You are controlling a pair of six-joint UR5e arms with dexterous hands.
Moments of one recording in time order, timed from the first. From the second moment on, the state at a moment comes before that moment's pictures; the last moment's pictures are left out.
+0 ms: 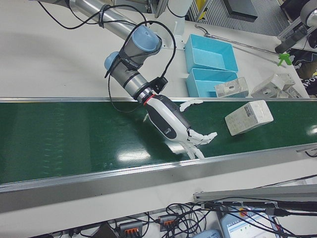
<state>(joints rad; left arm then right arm) -1.81 -1.79 -1.75 0.44 1.92 -0.15 0.87 -0.93 1.56 -3.33 -1.38 -0.15</state>
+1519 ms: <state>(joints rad) -1.81 -1.79 -1.75 0.44 1.92 -0.15 0.85 -0.92 1.56 -3.35 -1.37 -0.15</state>
